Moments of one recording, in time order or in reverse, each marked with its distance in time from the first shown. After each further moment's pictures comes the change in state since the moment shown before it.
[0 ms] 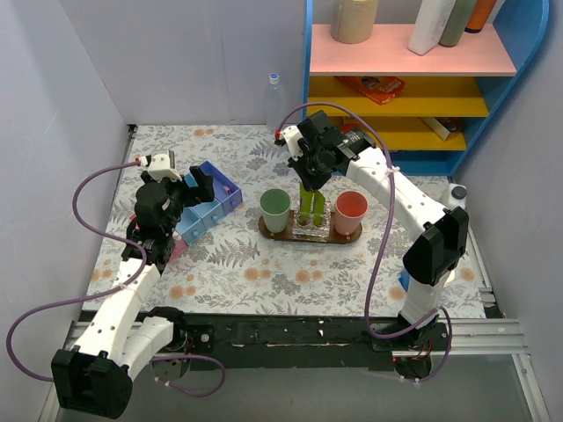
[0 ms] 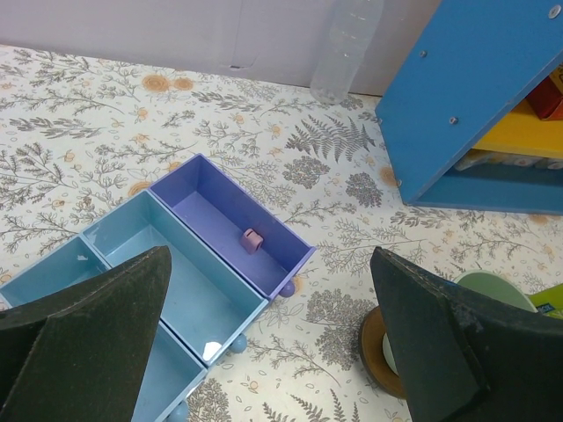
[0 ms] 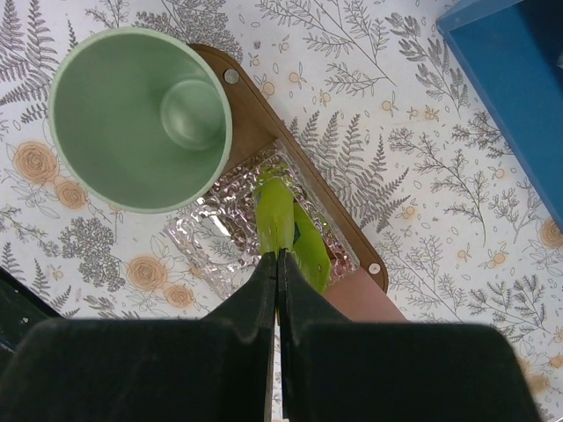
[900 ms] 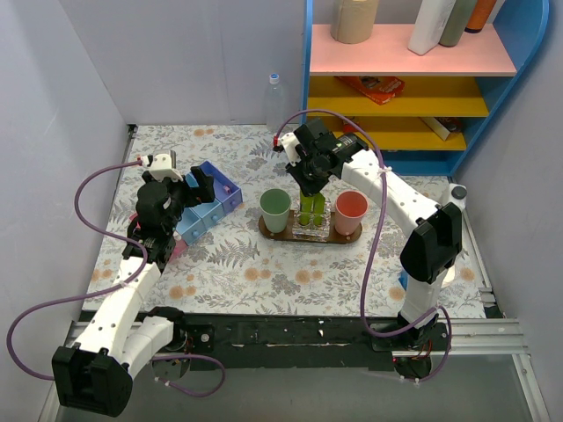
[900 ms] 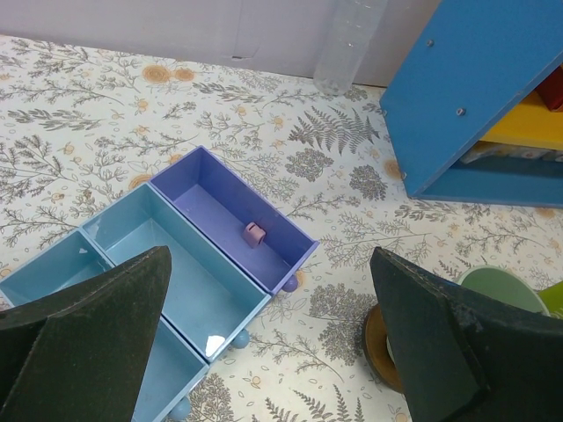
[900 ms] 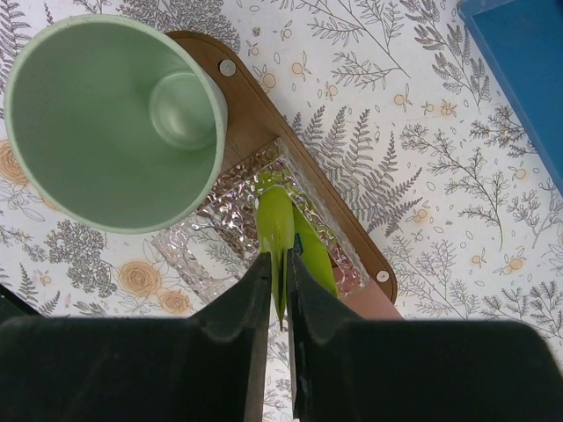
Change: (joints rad) left arm 0.000 0.014 0.000 -0.010 0.001 0.004; right arm 0.004 0.031 -0.065 0.047 0.001 0.001
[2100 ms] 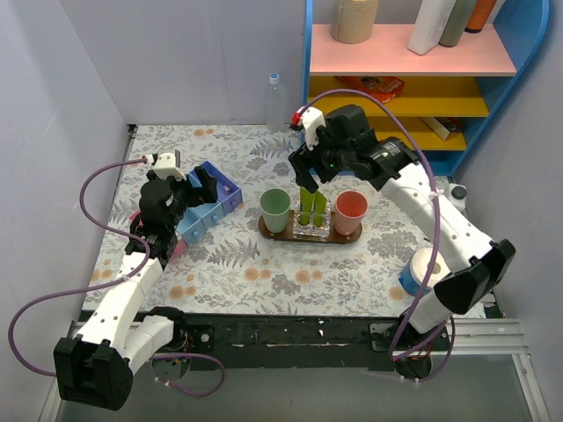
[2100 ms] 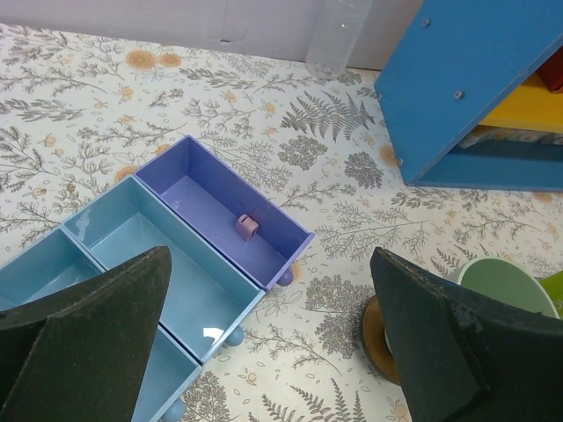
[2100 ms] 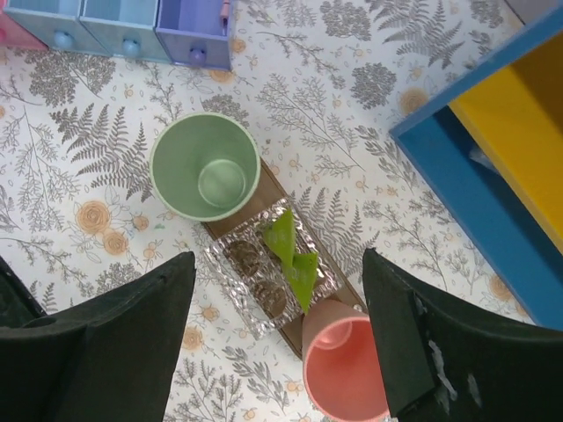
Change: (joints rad) left arm 0.000 0.033 0.000 0.009 0.035 0.006; right arm 0.005 -0.256 -0.044 0.140 -0.046 -0.003
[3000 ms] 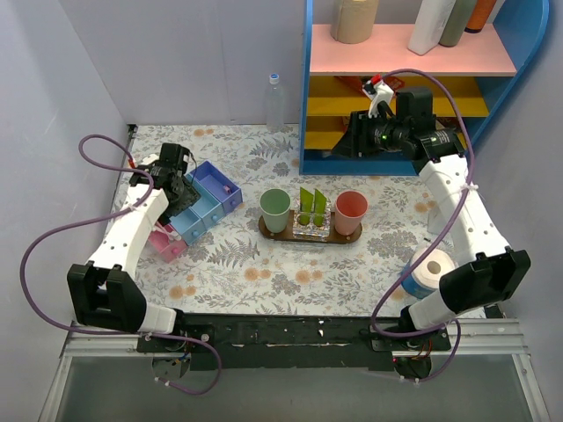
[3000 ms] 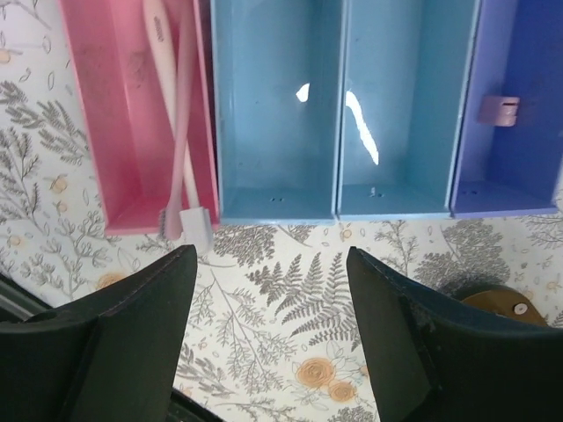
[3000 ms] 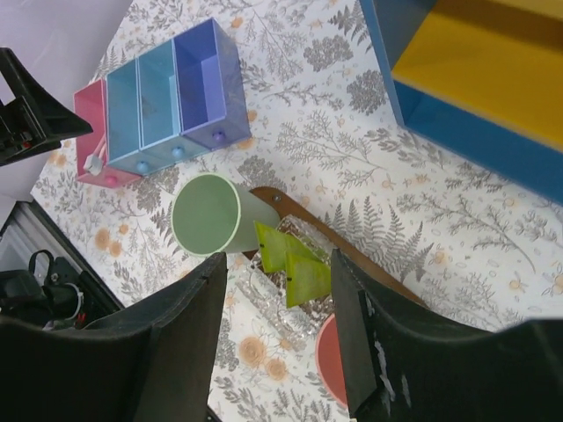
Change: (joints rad) left arm 0.021 0.464 0.577 -1.070 -0.386 -0.604; right arm -0.420 -0.070 -0.093 0.165 -0.407 0.360
